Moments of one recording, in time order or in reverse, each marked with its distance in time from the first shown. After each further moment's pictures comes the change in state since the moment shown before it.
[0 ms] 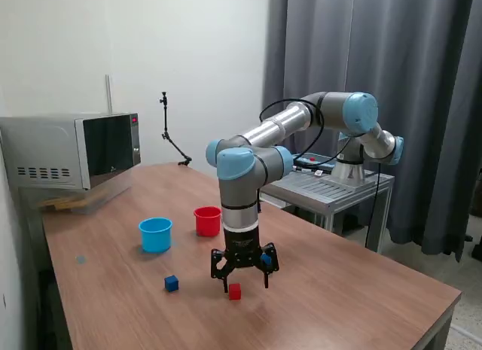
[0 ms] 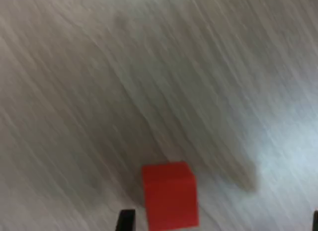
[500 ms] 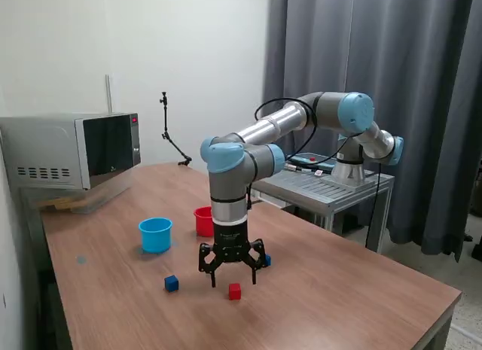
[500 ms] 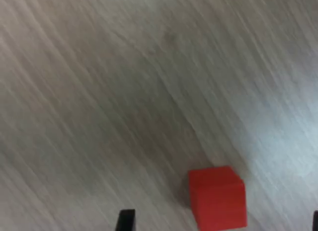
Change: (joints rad) arm -0.026 0.002 -0.017 -0.023 0.001 -0.003
